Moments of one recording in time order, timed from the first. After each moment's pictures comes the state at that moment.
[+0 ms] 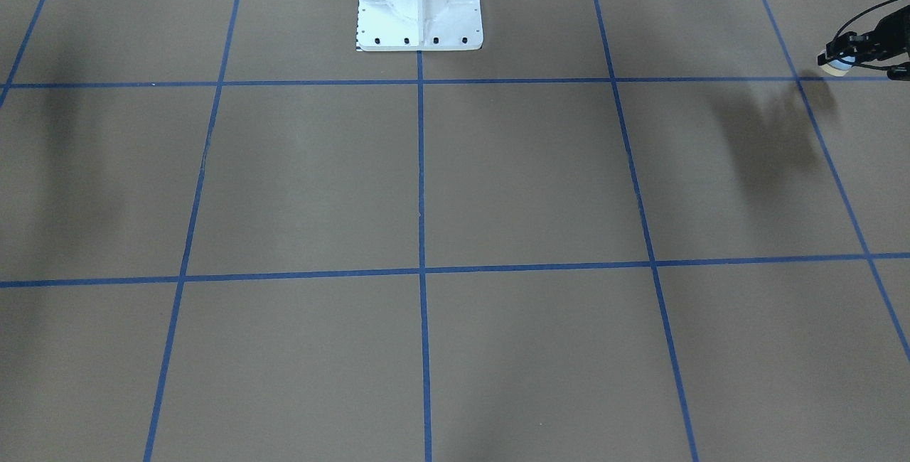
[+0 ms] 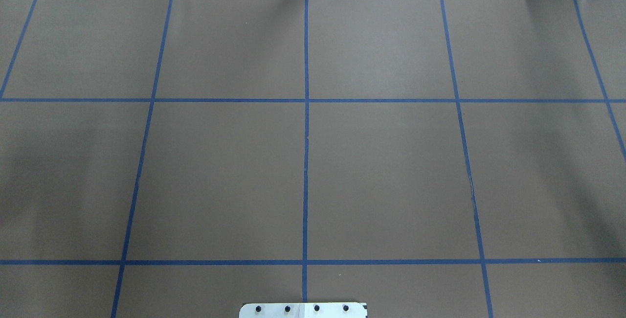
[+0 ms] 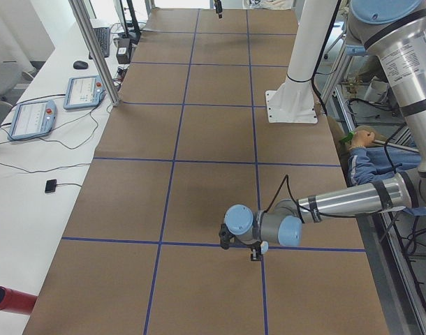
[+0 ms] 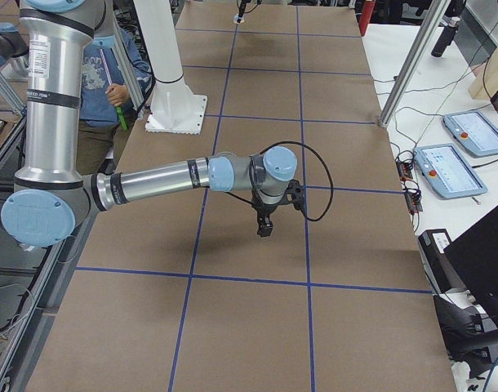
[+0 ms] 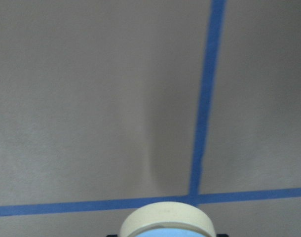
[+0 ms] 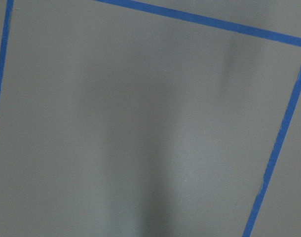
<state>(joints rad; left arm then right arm) -1.20 -1.16 -1.74 -1.80 -2.50 -0.22 1.33 -1.68 1.90 -1.73 2.42 -0.03</state>
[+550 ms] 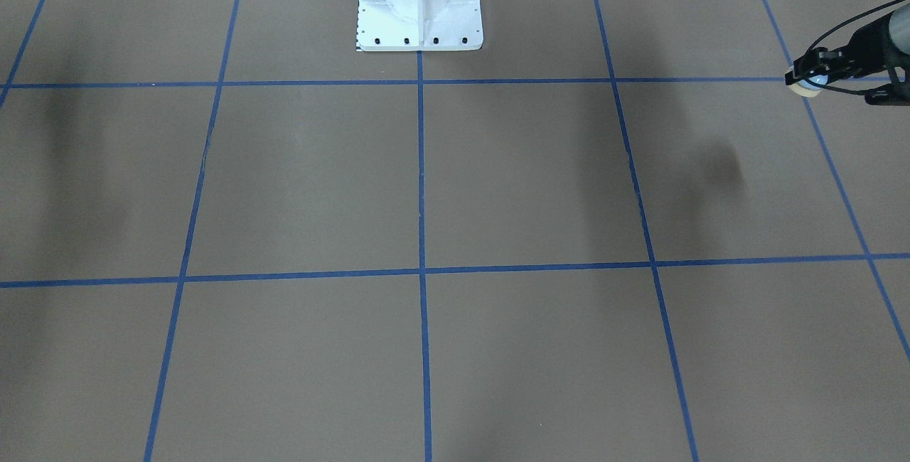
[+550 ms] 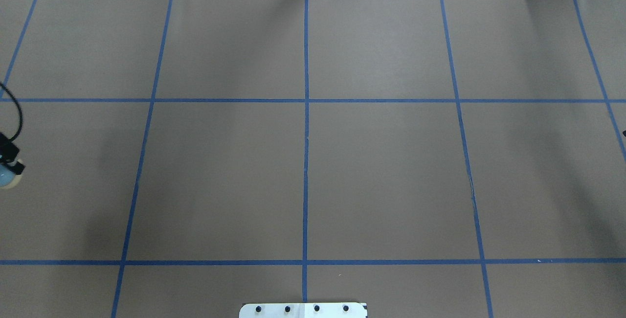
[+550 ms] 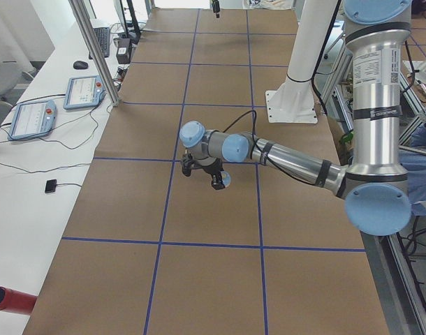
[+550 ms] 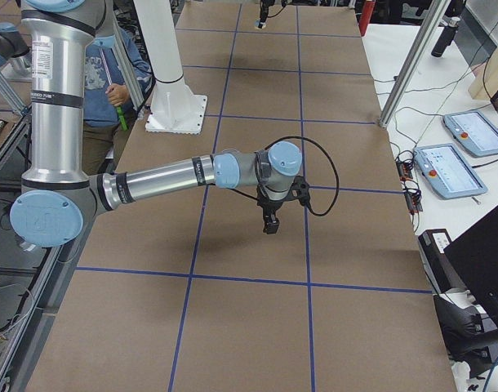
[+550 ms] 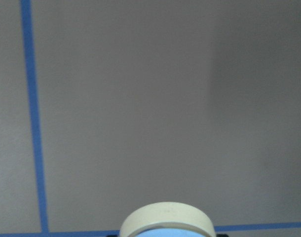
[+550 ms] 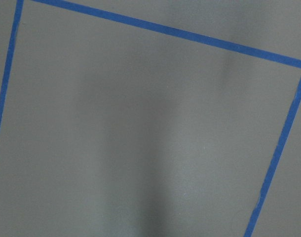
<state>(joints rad) -1.08 -1.57 -1.93 -1.39 -2.50 -0.52 1.34 -1.65 1.89 -1.72 2.40 -0.03</state>
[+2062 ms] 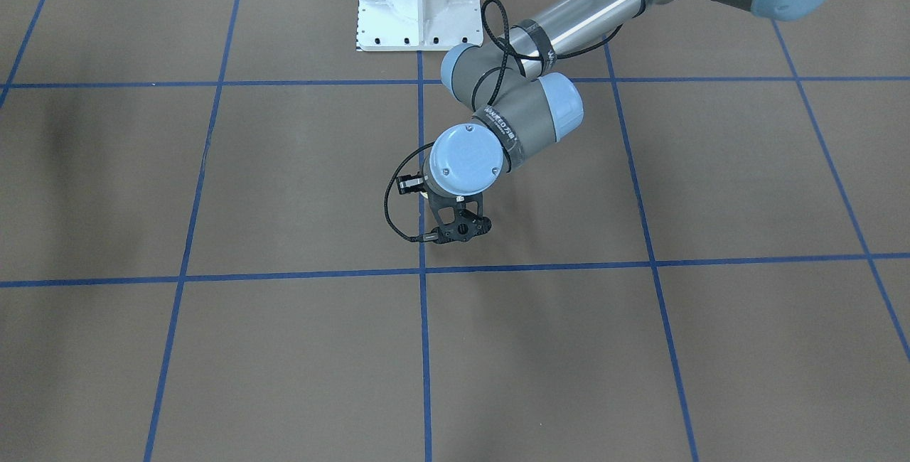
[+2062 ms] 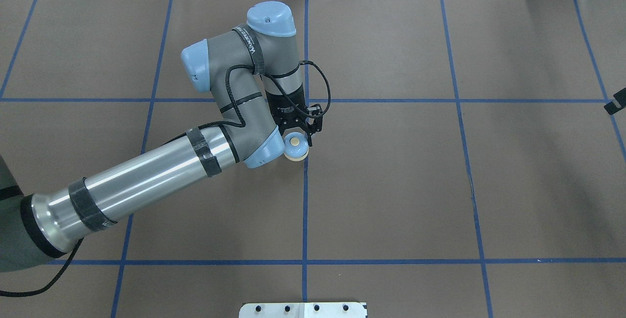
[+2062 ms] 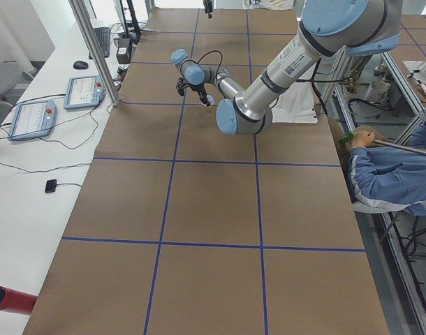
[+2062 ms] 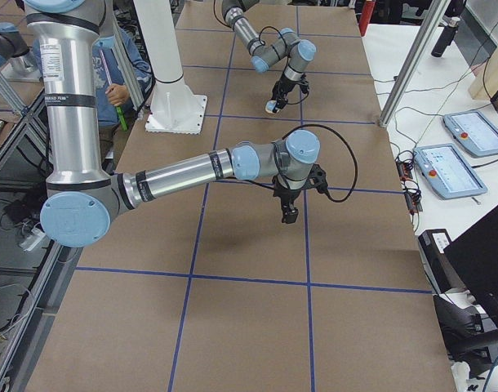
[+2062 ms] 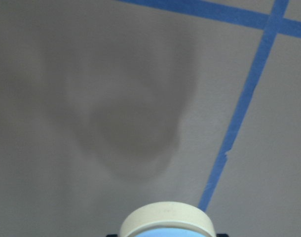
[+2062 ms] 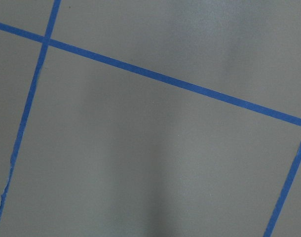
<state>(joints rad) -0.64 -2.58 -1.10 -1.61 -2.40 -1.24 1.33 -1.54 1.84 -1.72 2.40 -0.04</state>
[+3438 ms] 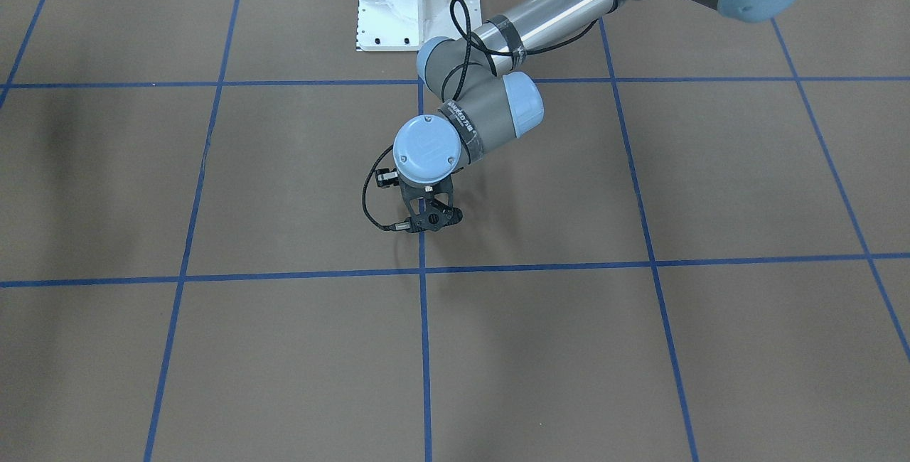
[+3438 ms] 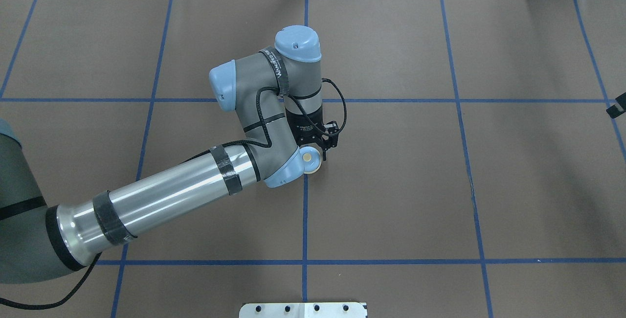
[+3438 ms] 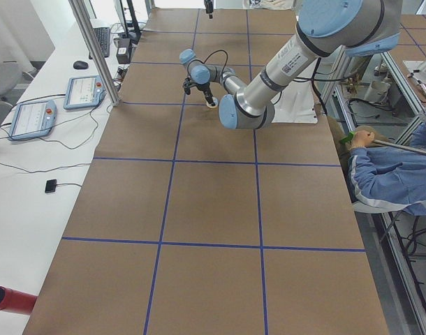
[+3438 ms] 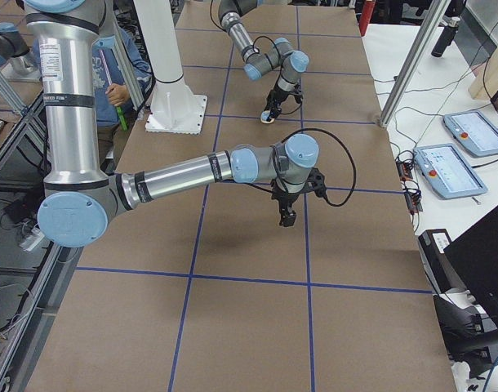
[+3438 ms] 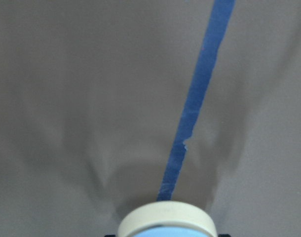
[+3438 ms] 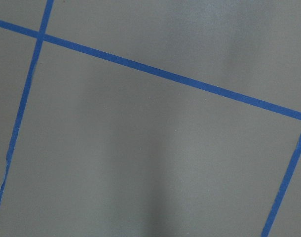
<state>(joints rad) -0.58 -2.62 -1.05 -1.63 -2.32 -1.26 1.33 -1.55 1.83 -1.72 2.41 -0.04</state>
